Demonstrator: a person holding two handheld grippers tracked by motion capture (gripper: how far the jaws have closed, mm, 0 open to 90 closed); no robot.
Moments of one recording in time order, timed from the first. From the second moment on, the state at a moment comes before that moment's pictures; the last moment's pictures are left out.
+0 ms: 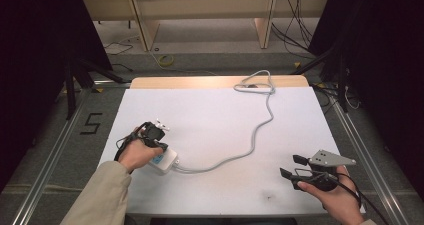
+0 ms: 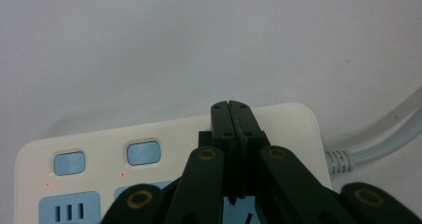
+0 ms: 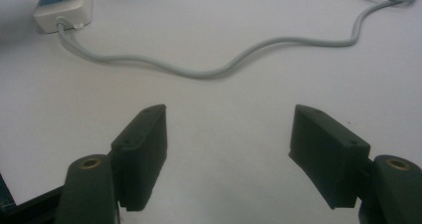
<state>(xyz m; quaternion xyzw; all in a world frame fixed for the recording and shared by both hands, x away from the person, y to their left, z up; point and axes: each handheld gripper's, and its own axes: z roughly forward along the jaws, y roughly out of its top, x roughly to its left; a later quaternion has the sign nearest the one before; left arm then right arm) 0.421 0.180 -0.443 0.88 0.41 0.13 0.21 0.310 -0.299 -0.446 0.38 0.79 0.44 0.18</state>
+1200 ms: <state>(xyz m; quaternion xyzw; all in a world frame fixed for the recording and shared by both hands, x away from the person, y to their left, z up) 0.418 0.179 -0.445 0.88 0.41 0.13 0.21 0.310 -0.298 -0.446 0.38 0.79 0.44 0.18</state>
